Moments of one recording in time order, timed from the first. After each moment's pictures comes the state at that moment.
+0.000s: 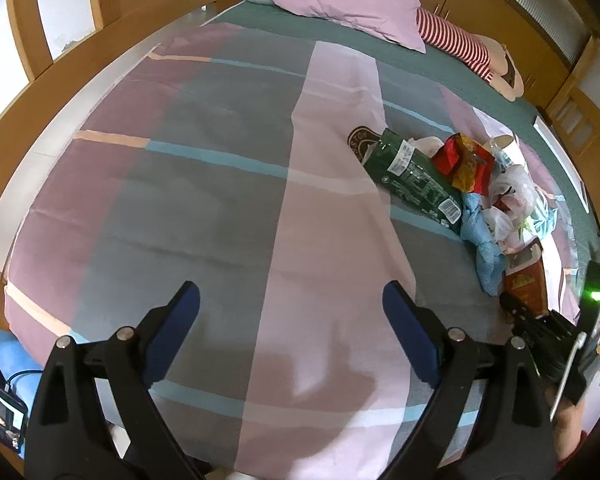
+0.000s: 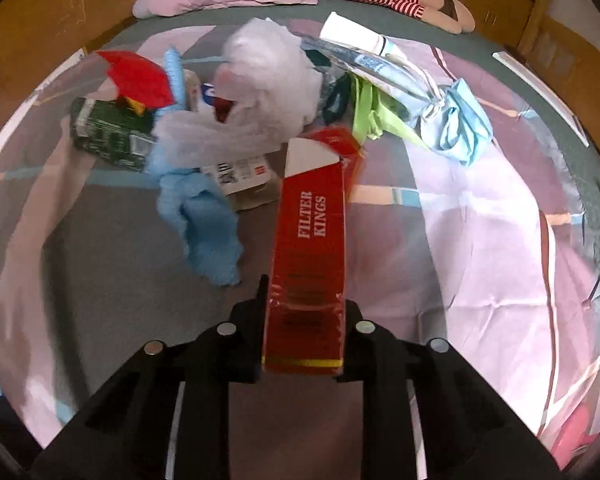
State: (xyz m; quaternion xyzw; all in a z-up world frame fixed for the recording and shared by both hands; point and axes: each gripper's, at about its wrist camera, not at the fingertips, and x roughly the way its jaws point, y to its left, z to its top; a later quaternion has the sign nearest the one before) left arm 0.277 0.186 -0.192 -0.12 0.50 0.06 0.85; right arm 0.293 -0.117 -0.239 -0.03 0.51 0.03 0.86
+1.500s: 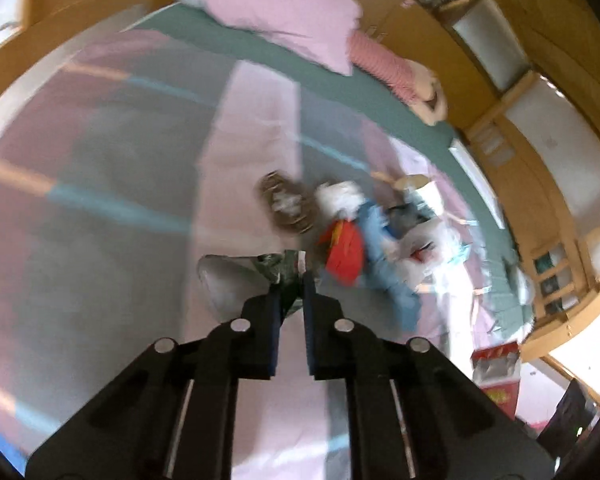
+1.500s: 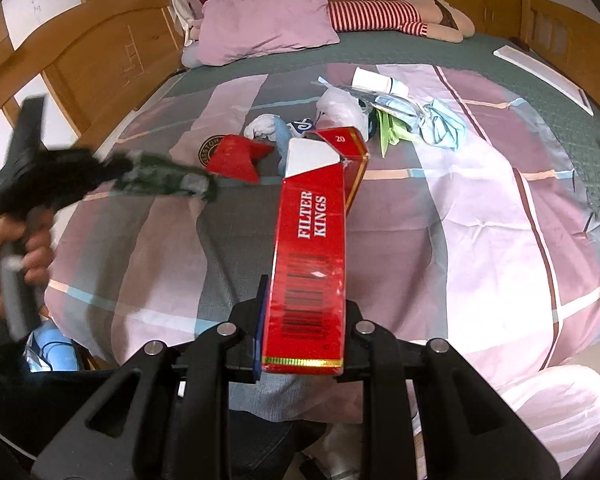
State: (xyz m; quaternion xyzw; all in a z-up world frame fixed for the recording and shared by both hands) left arm 0.307 0.203 -0.178 -0.22 0.47 -0.08 0.85; right arm 0.178 -0.109 -0.155 0.05 0.46 0.09 0.88
